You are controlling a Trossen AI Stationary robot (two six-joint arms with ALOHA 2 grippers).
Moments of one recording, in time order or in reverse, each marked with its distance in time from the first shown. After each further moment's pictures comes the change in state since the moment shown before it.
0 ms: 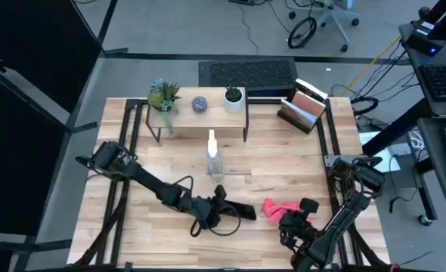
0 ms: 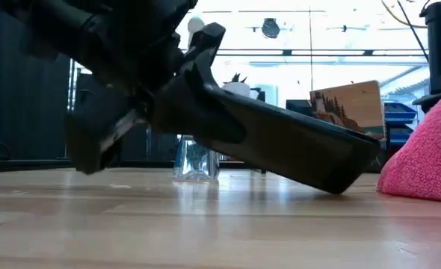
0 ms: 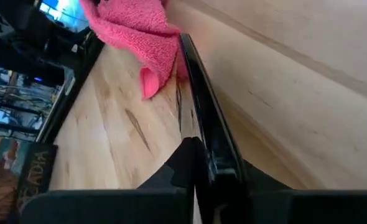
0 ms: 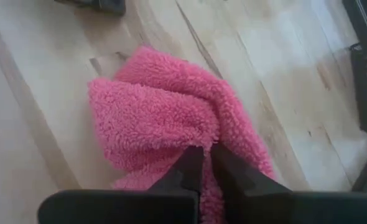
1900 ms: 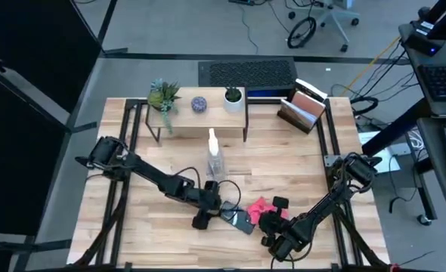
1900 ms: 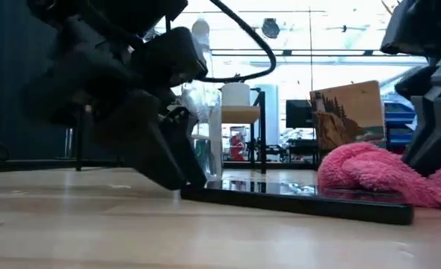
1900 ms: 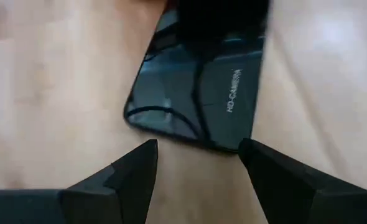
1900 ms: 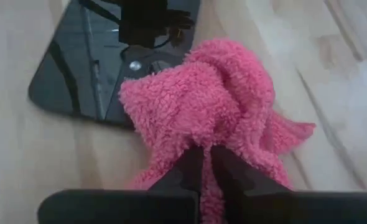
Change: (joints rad) left arm 0.086 -0.049 -0.003 -0.246 0.393 -0.787; right arm -0.195 -0.005 -0.225 0.749 0.059 -0.514
